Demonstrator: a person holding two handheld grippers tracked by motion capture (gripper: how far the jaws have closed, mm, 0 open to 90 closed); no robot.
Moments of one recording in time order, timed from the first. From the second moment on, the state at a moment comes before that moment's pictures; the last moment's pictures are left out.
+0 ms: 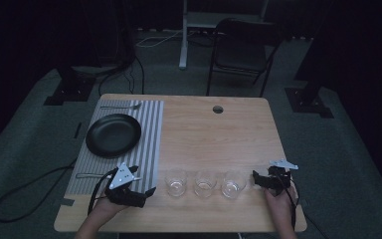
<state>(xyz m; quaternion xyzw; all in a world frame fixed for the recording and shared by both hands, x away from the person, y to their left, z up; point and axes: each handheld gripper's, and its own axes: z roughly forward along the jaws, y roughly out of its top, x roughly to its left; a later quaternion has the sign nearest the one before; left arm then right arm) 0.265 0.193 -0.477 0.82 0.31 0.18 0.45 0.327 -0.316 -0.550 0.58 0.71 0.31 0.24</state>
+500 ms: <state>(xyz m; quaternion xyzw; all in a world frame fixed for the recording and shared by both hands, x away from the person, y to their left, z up) 0.267 0.174 -0.467 0.82 0.28 0.18 0.46 0.327 -0.316 -0.550 0.58 0.71 0.31 0.24</state>
